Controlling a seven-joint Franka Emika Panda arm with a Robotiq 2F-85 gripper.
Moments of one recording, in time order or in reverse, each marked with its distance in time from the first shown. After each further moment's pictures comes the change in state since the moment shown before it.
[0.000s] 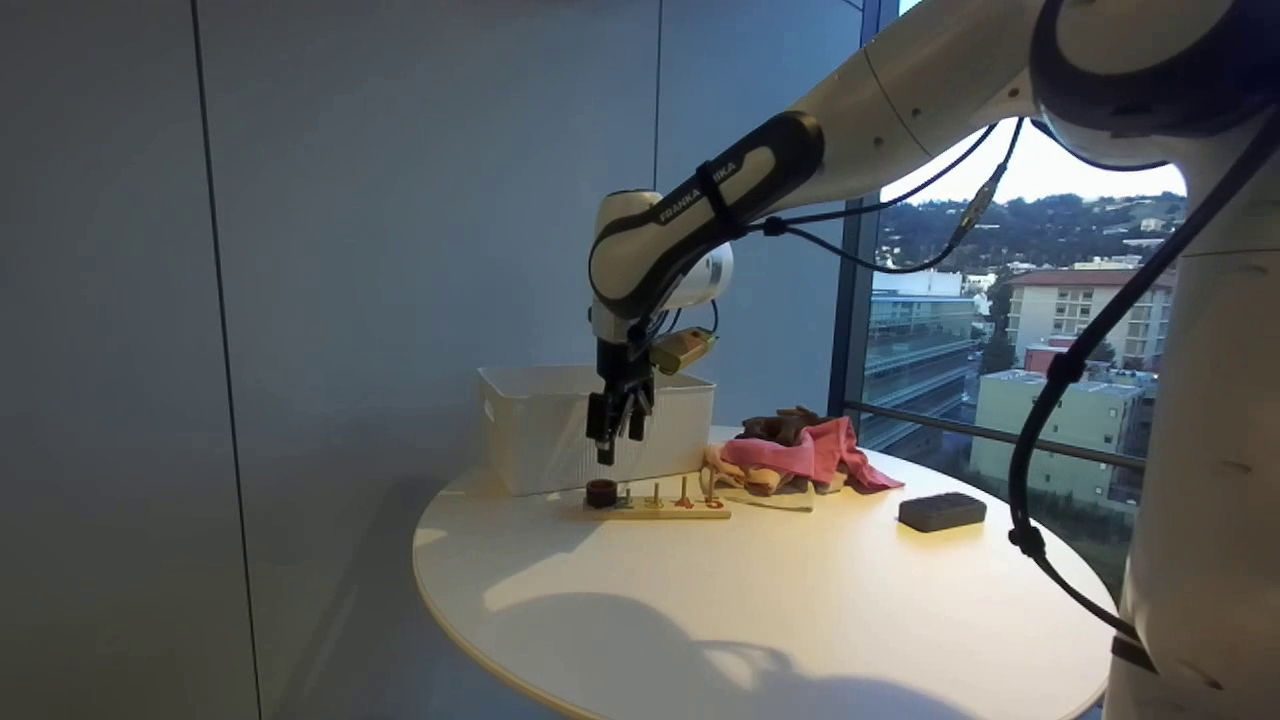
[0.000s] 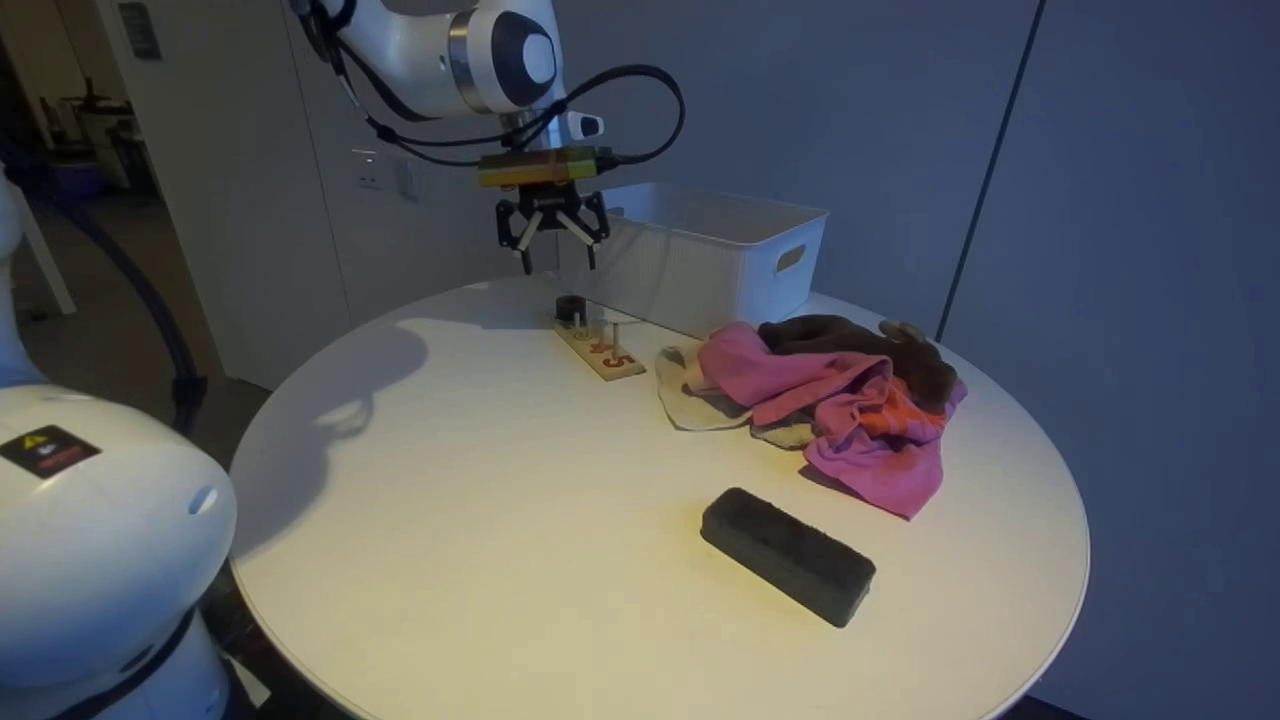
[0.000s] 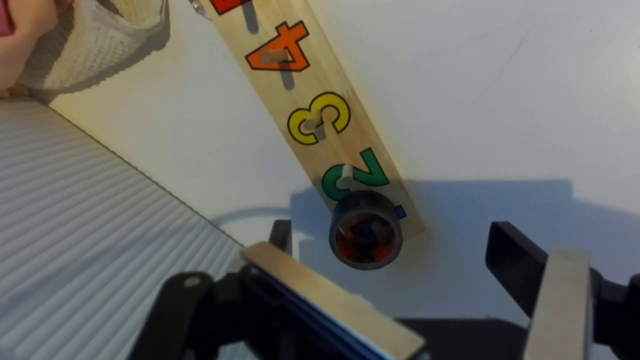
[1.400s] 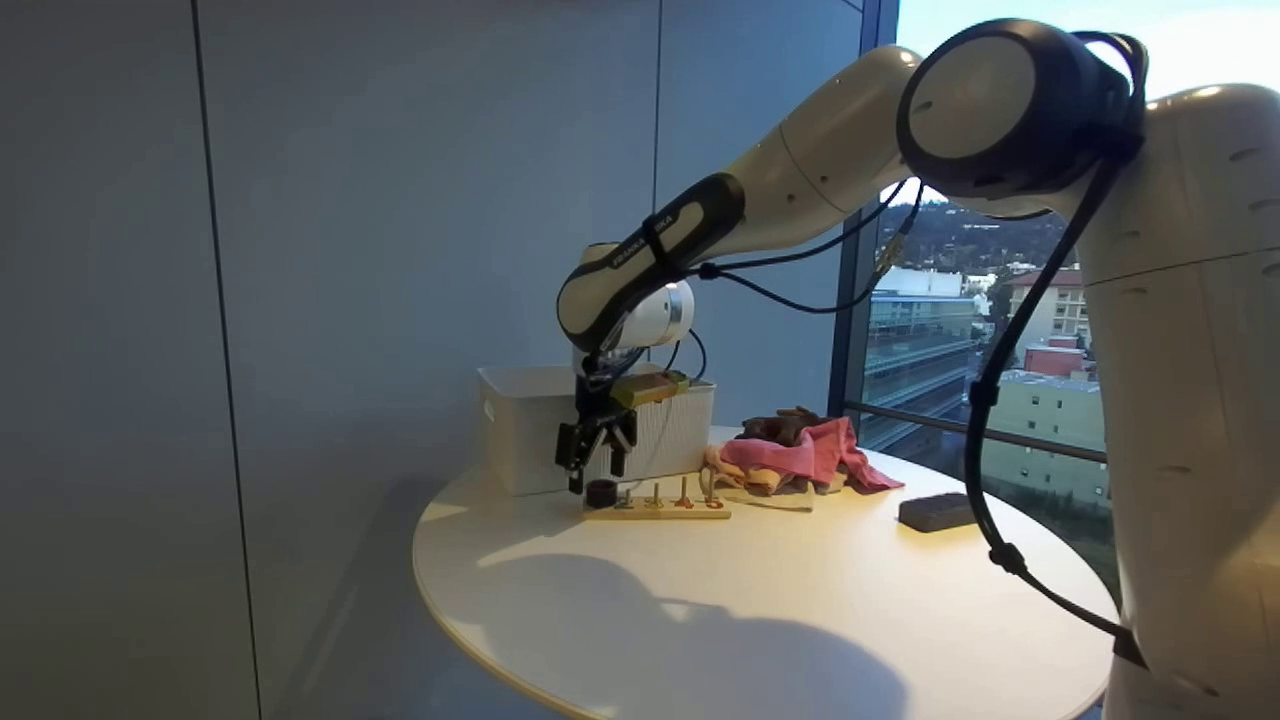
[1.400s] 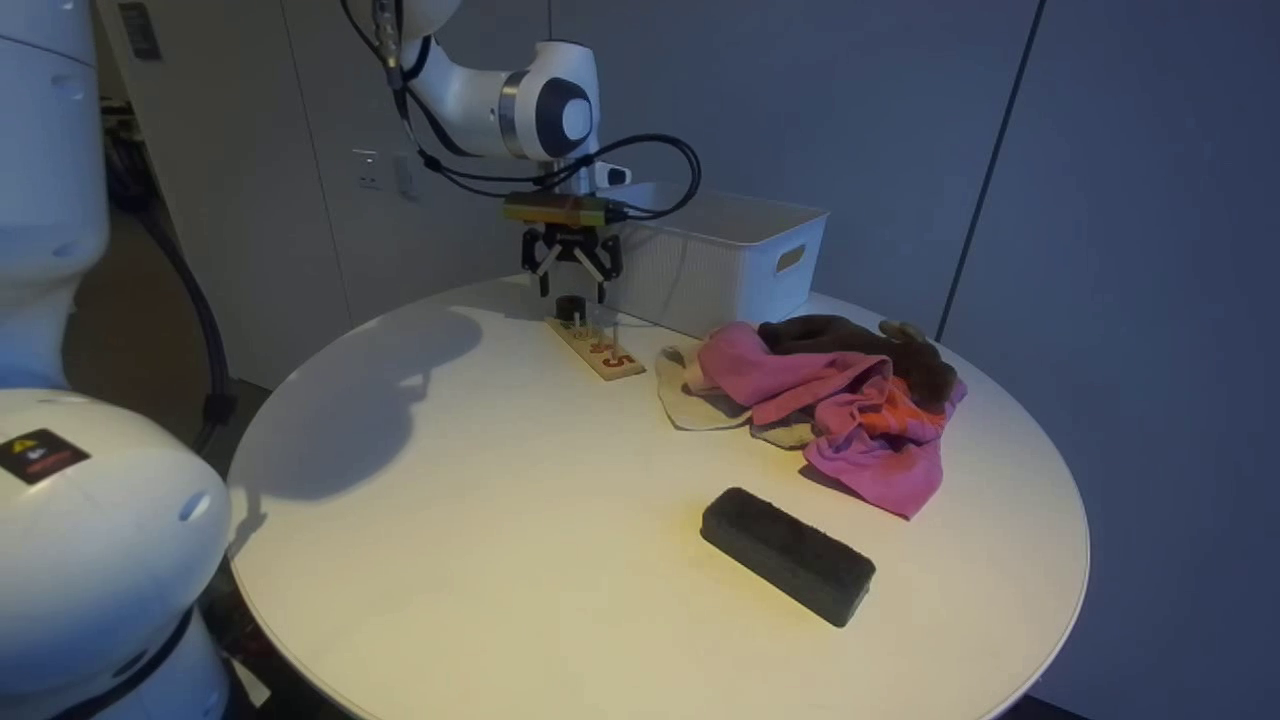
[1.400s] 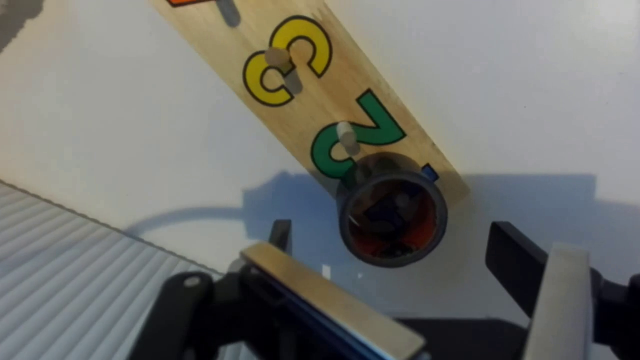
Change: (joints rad) arm -0.033 0.235 0.009 0.171 0.114 0.003 0.119
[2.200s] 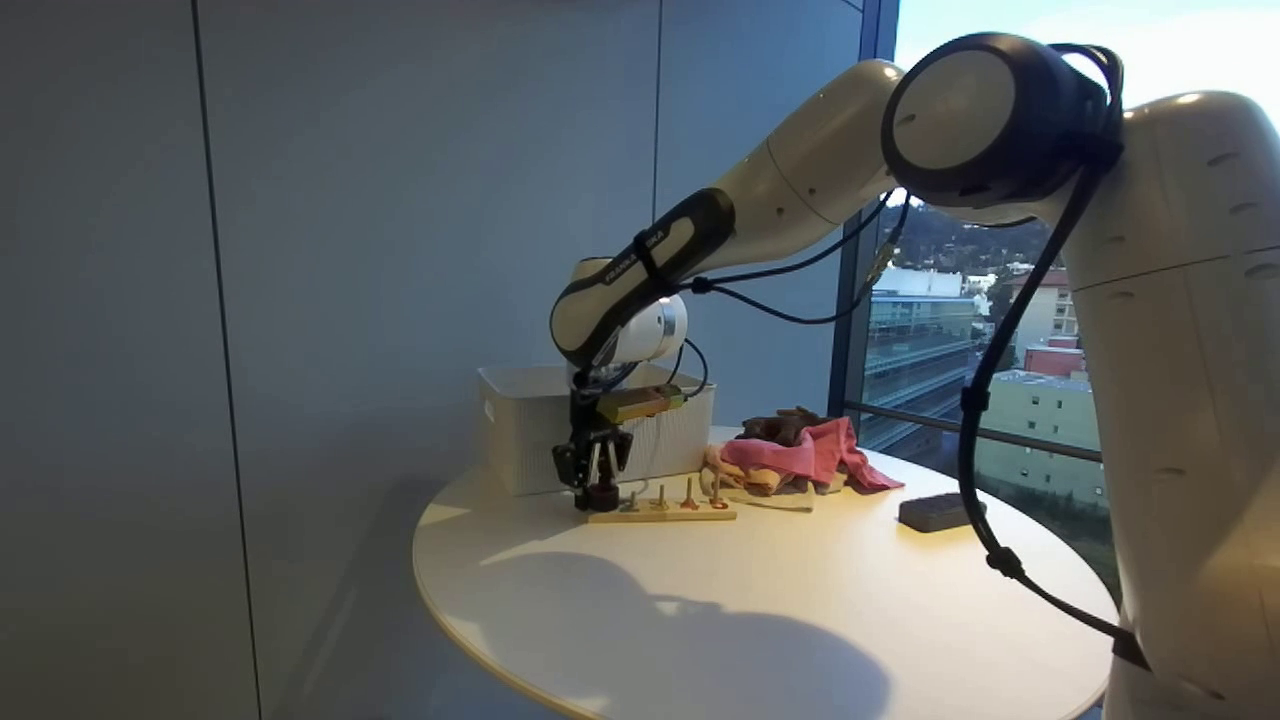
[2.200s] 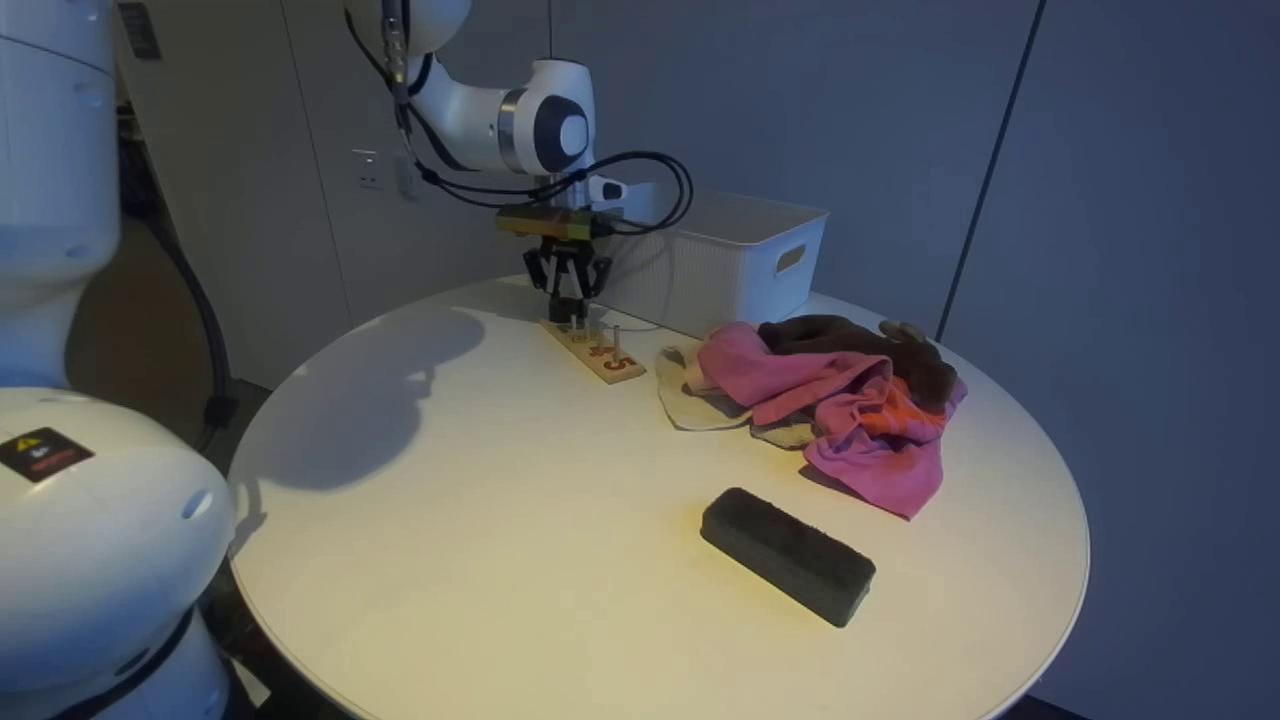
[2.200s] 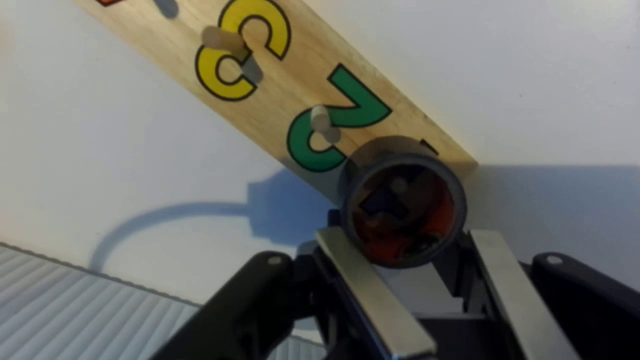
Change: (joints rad) arm 0.011 0.033 0.002 0.000 -0.006 0.018 0.114
